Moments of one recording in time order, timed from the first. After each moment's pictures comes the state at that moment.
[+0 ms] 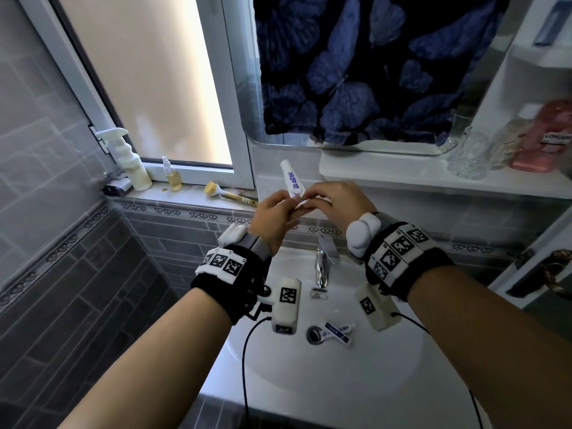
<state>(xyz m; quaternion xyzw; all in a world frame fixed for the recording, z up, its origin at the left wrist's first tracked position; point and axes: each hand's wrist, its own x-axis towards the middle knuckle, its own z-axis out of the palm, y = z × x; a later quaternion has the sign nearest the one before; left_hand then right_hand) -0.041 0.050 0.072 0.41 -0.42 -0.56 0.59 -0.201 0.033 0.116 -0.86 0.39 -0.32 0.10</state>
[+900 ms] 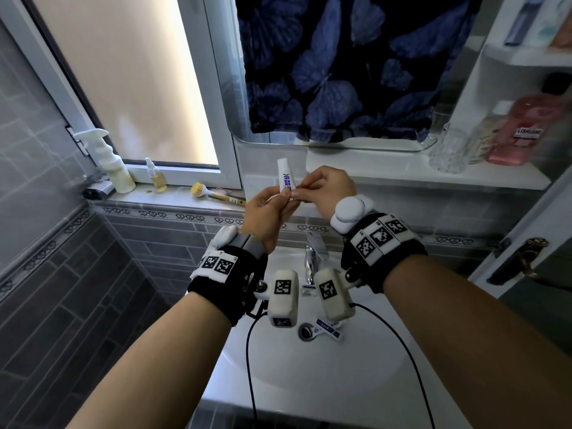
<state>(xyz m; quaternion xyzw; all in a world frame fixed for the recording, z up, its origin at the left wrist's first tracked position) -0.123 -0.005 0.121 0.28 -0.40 -0.61 0.63 -0.261 0.005 0.164 -0.61 0.53 -0.52 0.27</state>
